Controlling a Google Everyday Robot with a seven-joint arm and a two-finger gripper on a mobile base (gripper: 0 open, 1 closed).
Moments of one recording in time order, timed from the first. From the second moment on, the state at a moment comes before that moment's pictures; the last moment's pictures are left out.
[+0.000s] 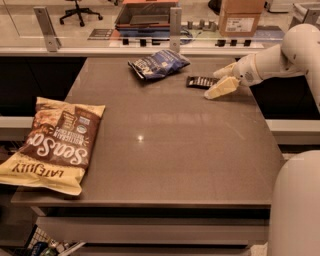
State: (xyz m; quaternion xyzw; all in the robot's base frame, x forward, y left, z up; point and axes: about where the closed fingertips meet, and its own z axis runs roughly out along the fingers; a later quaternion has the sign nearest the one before) arm 0.749 -0.201 0.815 -0.48 0.76 0.21 0.39
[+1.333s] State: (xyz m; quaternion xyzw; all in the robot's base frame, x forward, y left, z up) arm 0.750 -0.199 0.822 -0.48 0.76 0.21 0.39
